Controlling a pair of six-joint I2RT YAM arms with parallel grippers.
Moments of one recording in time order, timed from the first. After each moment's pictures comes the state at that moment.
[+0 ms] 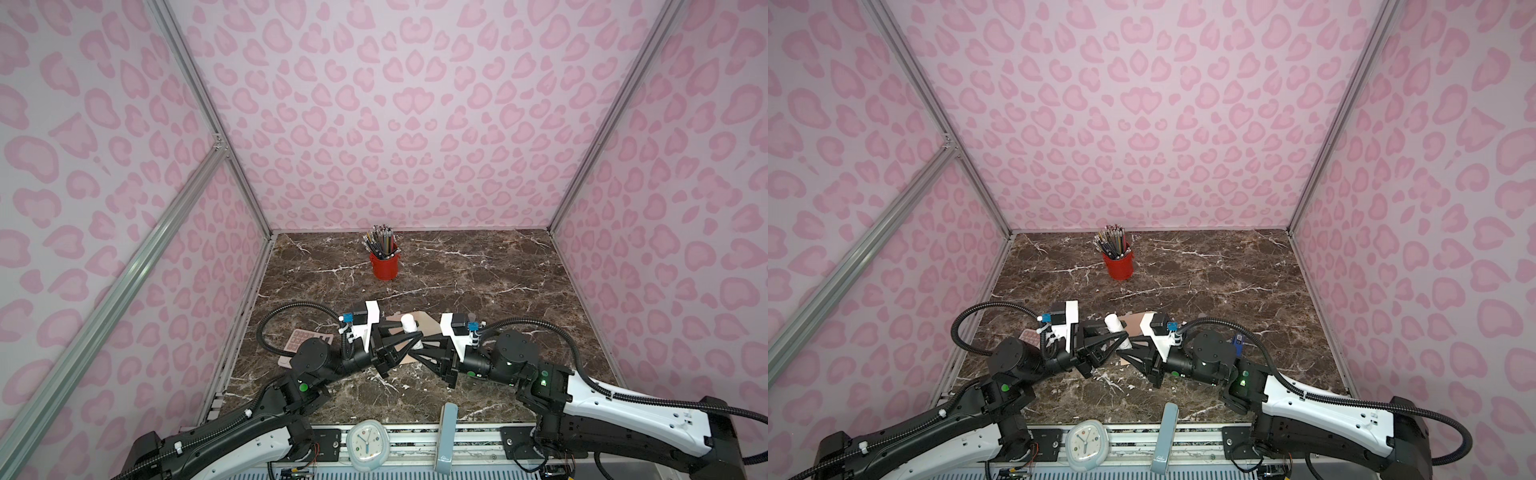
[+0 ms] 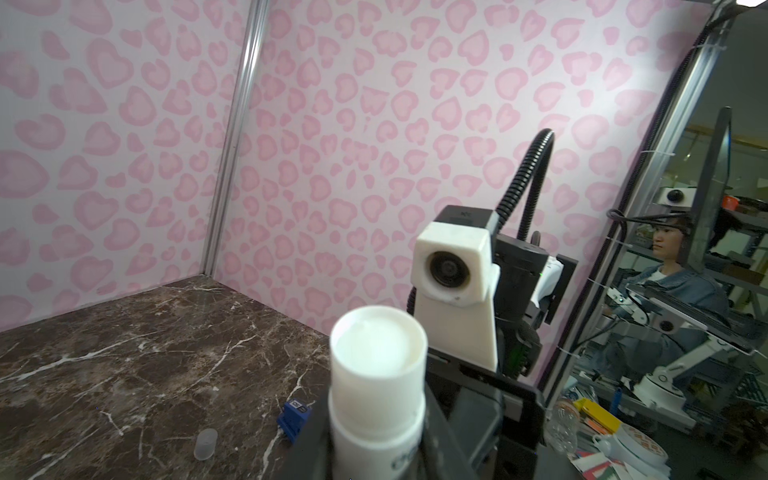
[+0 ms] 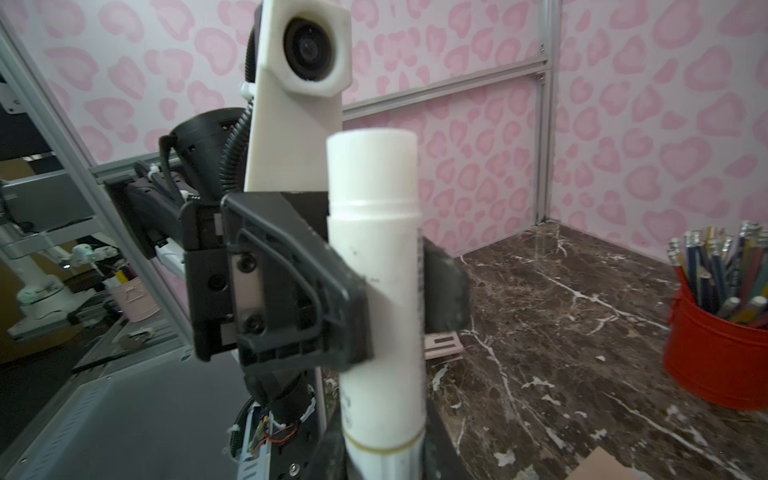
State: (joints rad) left arm -0.97 0.76 0.48 0.54 0.32 -0.41; right arm 1.10 0.90 0.63 0.22 -0.22 0.24
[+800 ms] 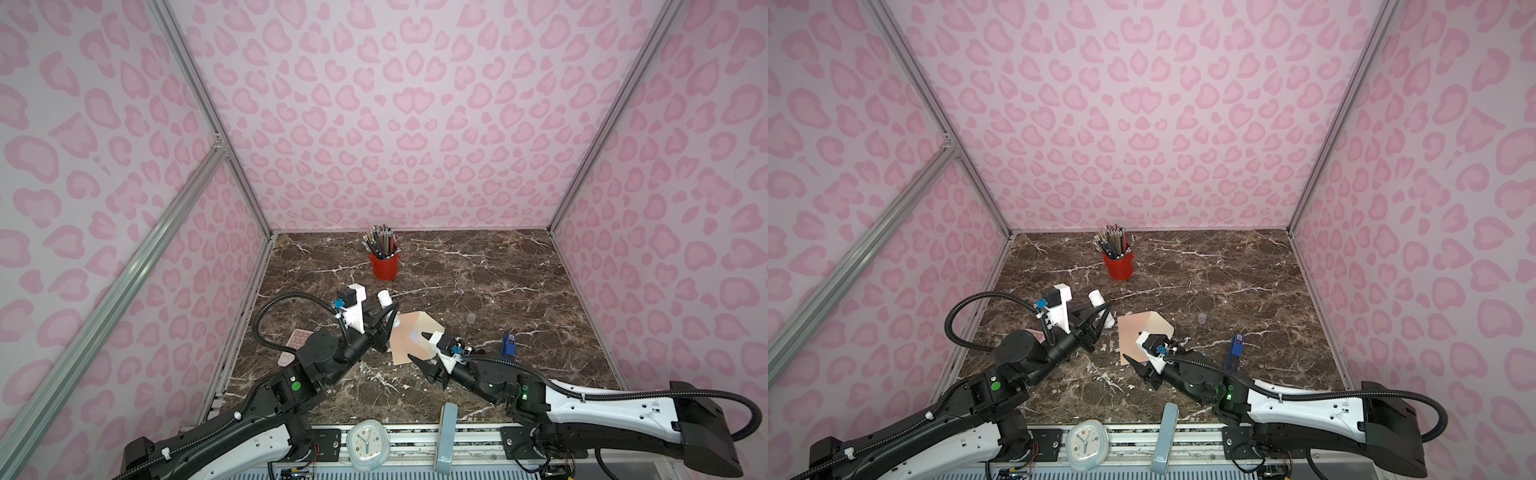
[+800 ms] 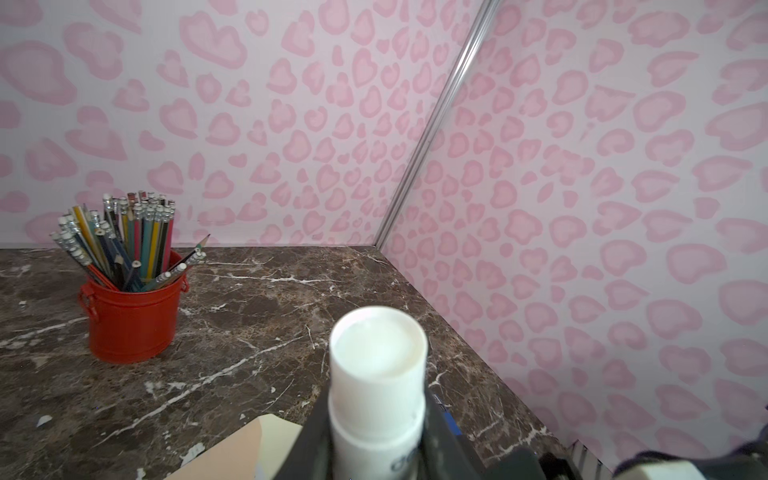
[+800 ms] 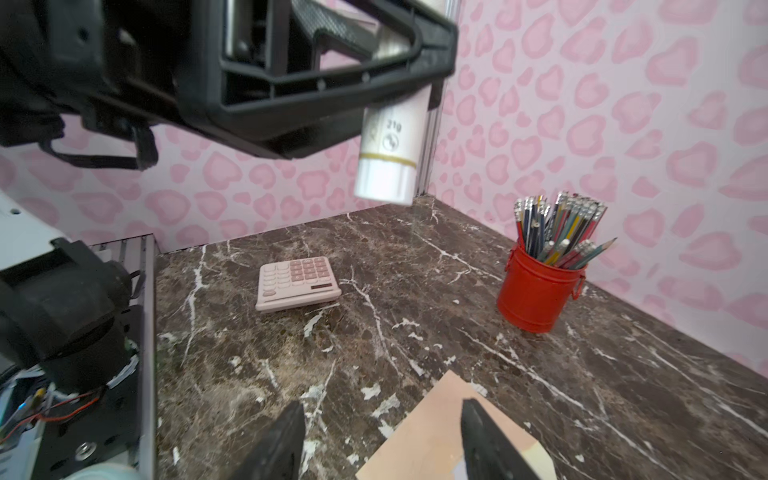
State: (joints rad) left arm -0.98 0.76 0.58 0.22 -0.28 -0.43; right arm 1.24 1.01 0.44 0.46 0.33 -0.05
